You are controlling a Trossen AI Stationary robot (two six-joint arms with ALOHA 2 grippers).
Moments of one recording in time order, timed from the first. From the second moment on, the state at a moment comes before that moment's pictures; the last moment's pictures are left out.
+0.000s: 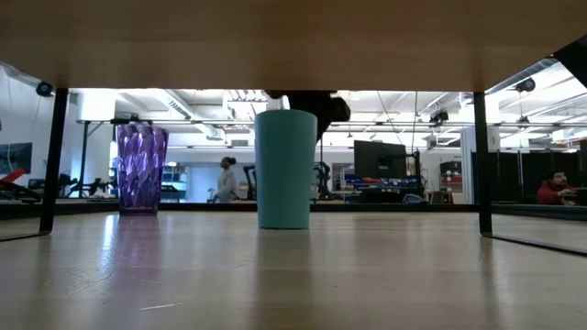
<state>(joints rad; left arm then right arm) -0.13 0.87 0.78 -0.51 -0.21 -0.70 -0.12 2.18 2.02 -1.24 -0.17 0.34</state>
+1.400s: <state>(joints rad) -0.21 0.81 0.79 -0.24 -0.19 -0.83 0.14 2.04 2.35 -1.06 -0.15 0.20</state>
